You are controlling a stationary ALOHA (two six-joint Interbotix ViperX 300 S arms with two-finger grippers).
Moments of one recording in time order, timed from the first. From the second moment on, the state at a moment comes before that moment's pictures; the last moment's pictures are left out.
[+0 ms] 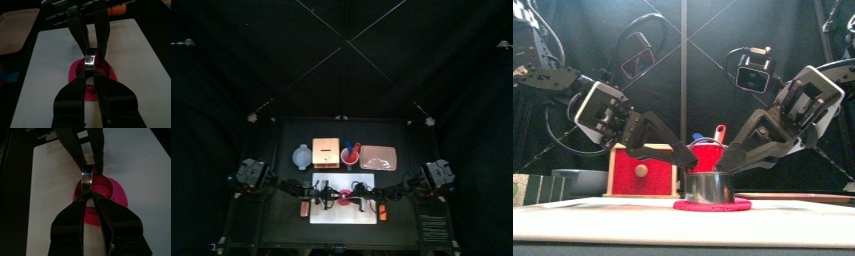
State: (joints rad) left arm -0.29 0.32 0.80 -0.36 -0.66 0.27; right arm 0.24 0.18 0.91 0.49 -0.48 -0.06
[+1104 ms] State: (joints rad) left arm -0.30 0.39 0.78 -0.36 -0.65 0.20; right arm 0.24 0.22 0.90 0.49 -0.48 -0.06
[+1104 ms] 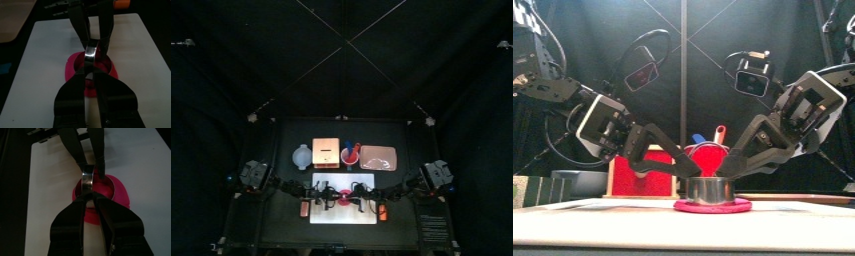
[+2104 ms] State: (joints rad) left arm -0.30 0.39 0.77 -0.36 -0.59 0.20; right arm 0.23 0.23 0.90 0.49 -0.40 -0.07
